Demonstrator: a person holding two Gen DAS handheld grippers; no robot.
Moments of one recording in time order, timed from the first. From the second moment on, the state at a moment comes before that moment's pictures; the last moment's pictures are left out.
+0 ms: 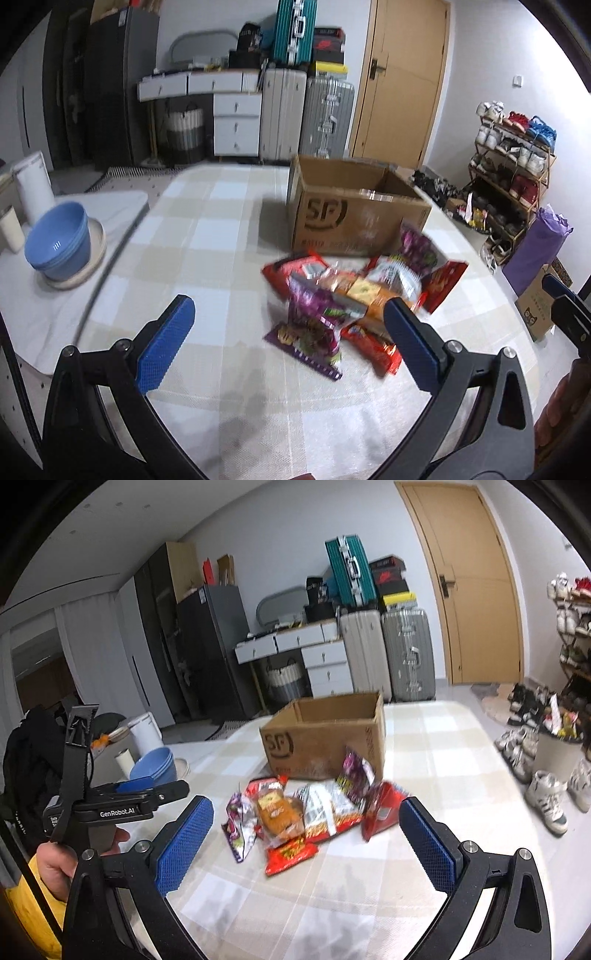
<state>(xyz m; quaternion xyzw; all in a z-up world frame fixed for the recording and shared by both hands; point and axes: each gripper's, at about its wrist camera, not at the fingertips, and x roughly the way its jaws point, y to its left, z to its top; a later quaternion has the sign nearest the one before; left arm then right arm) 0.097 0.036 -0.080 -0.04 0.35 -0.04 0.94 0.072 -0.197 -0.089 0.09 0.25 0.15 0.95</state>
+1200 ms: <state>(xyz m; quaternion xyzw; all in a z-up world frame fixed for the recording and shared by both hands) 0.201 0.038 -0.212 -0.07 0.45 -0.14 0.88 0.149 -0.179 -0.182 0.15 0.37 0.20 0.90</state>
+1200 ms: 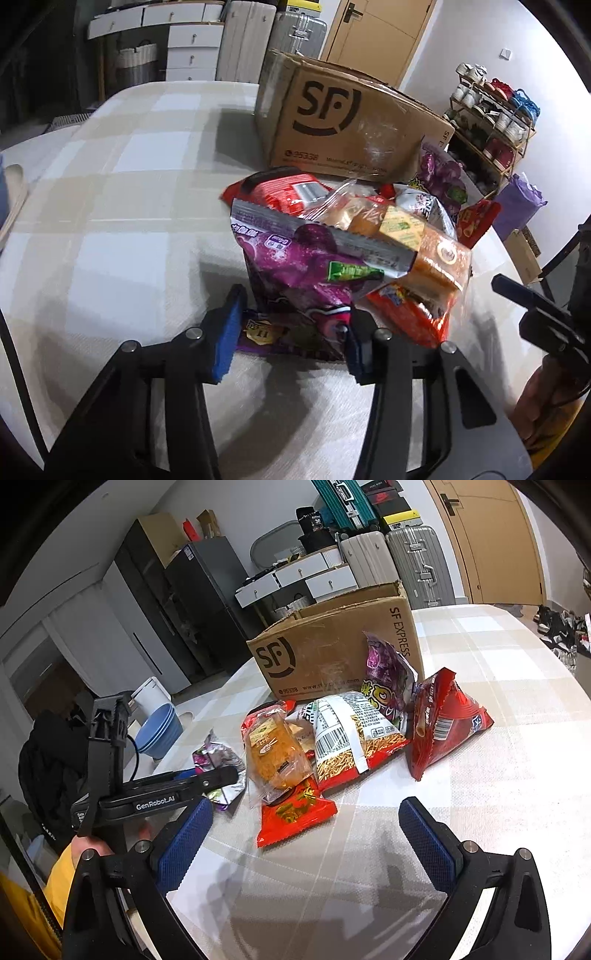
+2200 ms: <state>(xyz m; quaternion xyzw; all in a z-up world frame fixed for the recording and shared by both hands) 0.105 0.139 -0.157 -0.10 0.40 -0.07 0.91 0.226 -0.033 -0.200 -0.18 0.45 0.19 0.85</state>
